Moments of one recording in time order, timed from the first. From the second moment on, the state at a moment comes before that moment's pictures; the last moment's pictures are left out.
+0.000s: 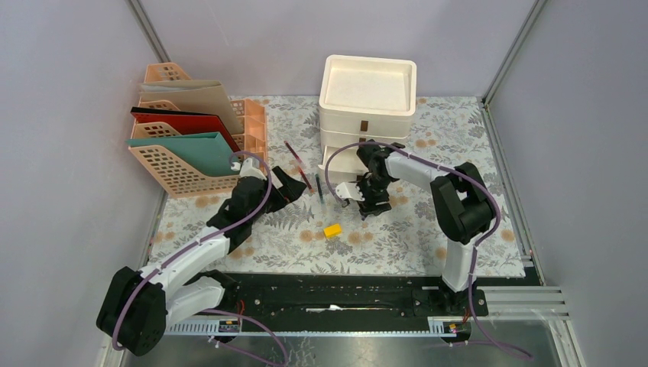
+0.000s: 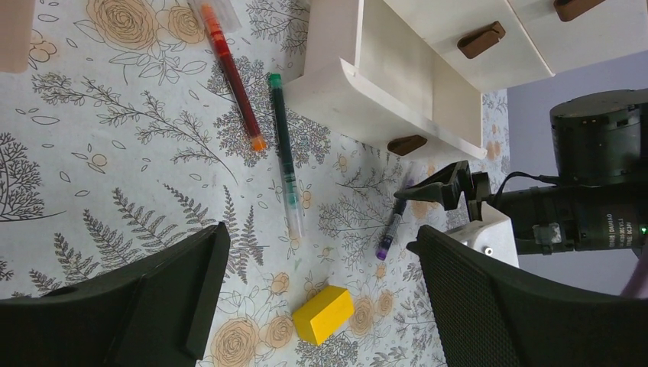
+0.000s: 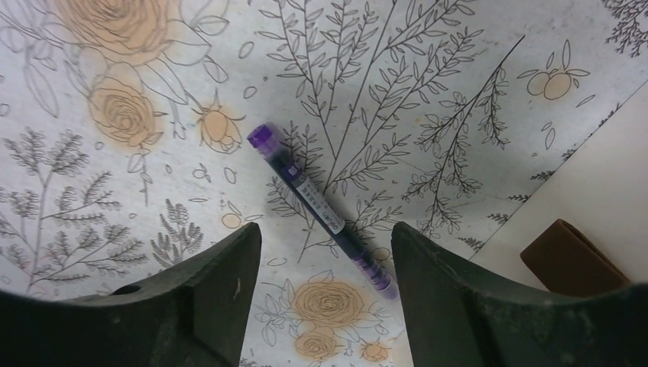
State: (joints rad) left arm -0.50 1.02 0.47 0.13 -0.02 -0.89; right arm 0.54 1.91 1.31 -0.92 -0.32 -1.38
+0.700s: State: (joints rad) left arm -0.48 1.02 0.47 0.13 -0.02 -0.89; right arm 0.54 1.96 1.32 -0.86 -0.27 -1.41
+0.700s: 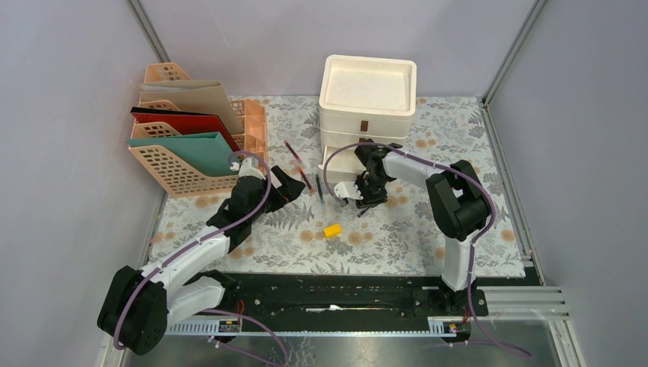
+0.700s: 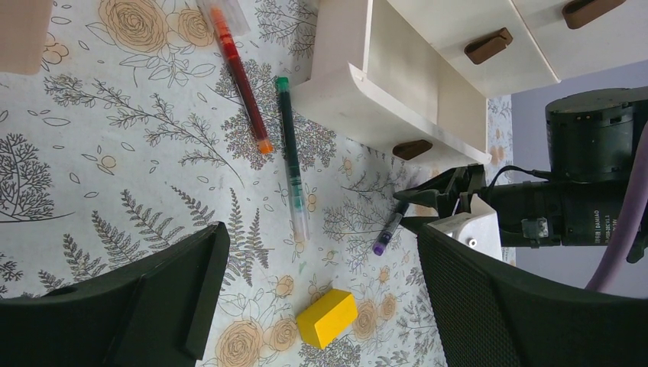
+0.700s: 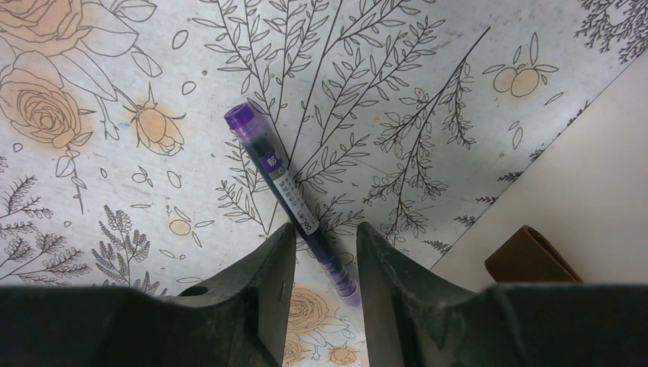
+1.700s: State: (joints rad) left arm -0.48 1.07 0.47 0.16 0.01 -0.90; right arm 0.54 1.94 1.30 -0.85 -0.33 -1.14
